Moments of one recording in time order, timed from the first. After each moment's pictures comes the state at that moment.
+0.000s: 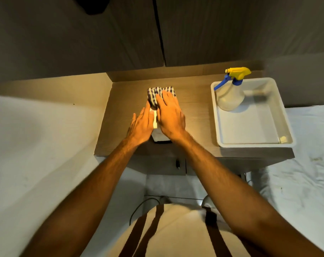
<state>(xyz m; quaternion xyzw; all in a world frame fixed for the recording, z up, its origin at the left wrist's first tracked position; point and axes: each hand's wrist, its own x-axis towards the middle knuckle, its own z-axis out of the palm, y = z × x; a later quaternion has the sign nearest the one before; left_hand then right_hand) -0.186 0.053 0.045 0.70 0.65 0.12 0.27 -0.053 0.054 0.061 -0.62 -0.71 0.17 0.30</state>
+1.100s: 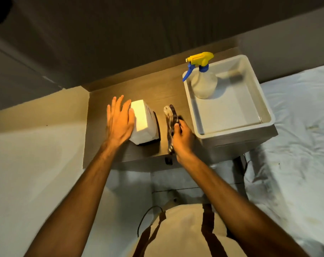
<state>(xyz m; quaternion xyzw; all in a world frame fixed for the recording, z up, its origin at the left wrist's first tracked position) -0.159 0.074 0.059 0.76 0.64 0.09 0.09 0.032 -0.020 0.010 -0.69 -0.26 0.49 0.47</state>
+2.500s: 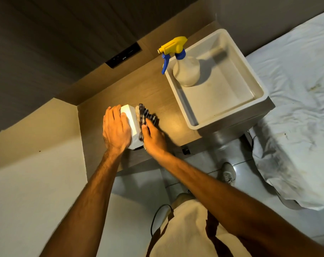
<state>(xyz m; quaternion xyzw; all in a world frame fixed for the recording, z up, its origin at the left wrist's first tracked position) -0.135 0.073 0.037 0.73 0.66 0.14 0.08 -0.021 -0.003 0.018 -0.61 -0.30 0.58 0.44</state>
